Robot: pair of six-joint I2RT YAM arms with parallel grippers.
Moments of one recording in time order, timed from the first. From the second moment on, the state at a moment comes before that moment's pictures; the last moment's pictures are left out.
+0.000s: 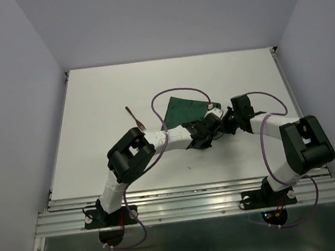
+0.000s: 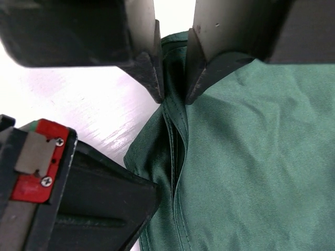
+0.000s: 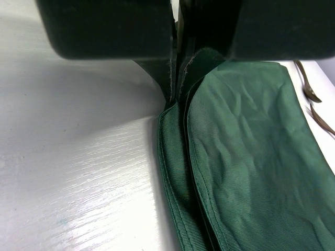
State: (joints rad) left arm -1.07 2.06 1.42 -0.27 -0.25 -0.39; right arm 0.23 1.55 0.70 -0.06 -0.21 0.90
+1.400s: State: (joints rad) left arm -1.01 2.05 1.42 -0.25 -0.12 -0.42; right arm 0.23 1.55 0.69 -0.06 -0.20 0.90
